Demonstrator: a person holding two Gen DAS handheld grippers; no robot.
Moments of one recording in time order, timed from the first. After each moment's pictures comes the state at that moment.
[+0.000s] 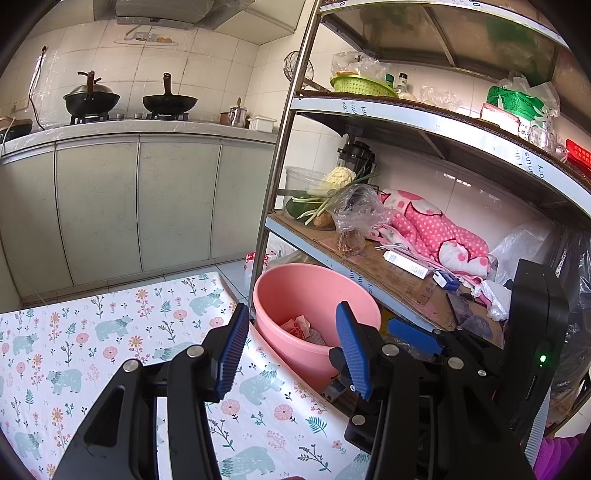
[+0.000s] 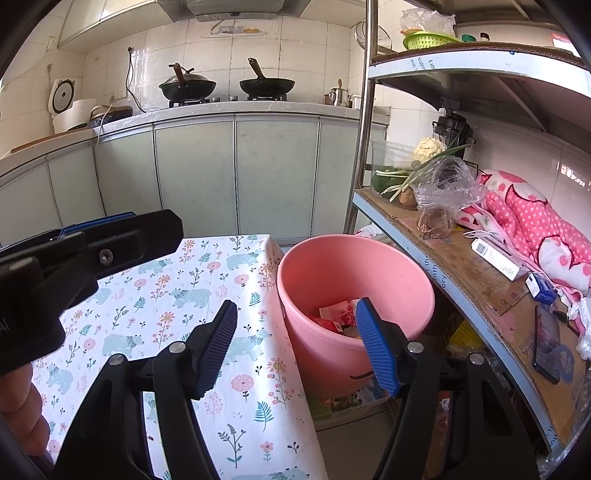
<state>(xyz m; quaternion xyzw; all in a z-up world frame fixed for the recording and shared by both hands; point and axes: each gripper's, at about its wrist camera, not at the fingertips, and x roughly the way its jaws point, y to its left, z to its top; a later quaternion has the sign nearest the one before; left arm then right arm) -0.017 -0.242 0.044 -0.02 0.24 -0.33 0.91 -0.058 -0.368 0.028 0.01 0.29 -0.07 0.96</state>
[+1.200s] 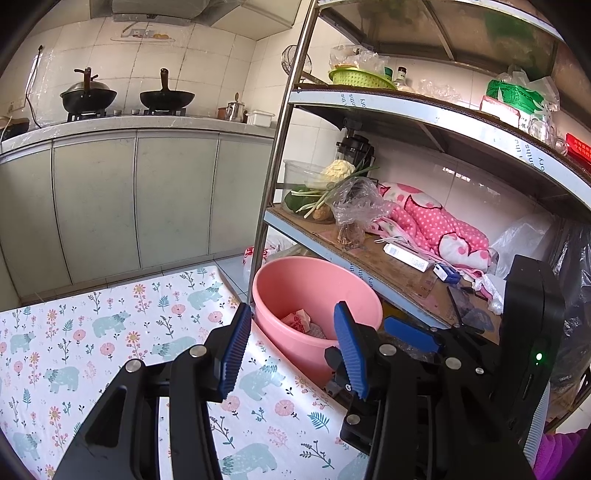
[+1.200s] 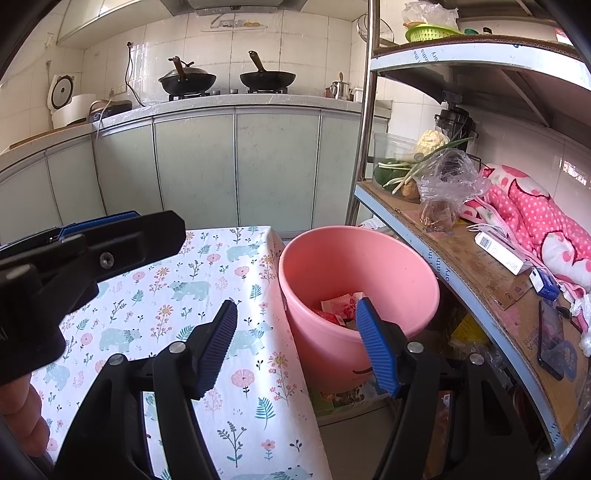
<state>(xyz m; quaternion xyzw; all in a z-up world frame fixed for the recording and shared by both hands) -0.011 -0.241 0.036 -0.01 0.25 -0.34 0.91 -0.054 -0.370 0.018 0.01 0.30 -0.06 0.95</state>
